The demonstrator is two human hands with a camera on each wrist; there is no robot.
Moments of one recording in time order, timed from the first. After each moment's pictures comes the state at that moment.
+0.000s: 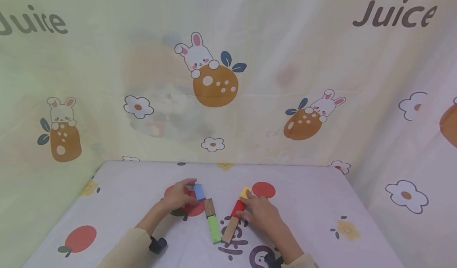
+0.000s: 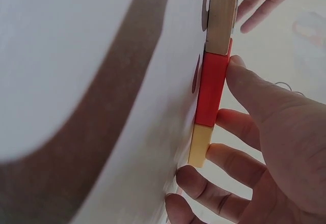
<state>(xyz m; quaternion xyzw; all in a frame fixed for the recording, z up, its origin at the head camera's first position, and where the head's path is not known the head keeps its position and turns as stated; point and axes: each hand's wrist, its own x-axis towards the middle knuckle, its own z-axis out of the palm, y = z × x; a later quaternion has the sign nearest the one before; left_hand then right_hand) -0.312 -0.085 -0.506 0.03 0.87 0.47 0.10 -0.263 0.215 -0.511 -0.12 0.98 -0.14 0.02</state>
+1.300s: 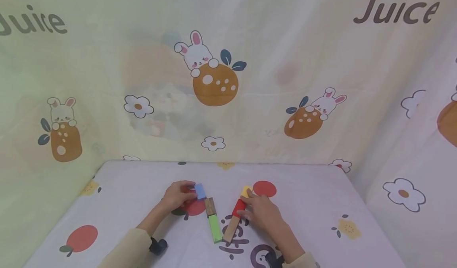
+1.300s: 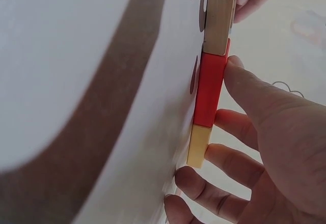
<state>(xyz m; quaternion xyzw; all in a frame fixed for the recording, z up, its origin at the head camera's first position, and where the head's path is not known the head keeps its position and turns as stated) -0.314 -0.091 -0.519 -0.01 0.87 0.48 0.07 -0.262 0.213 -0.511 -0.11 0.98 -0.15 0.02</state>
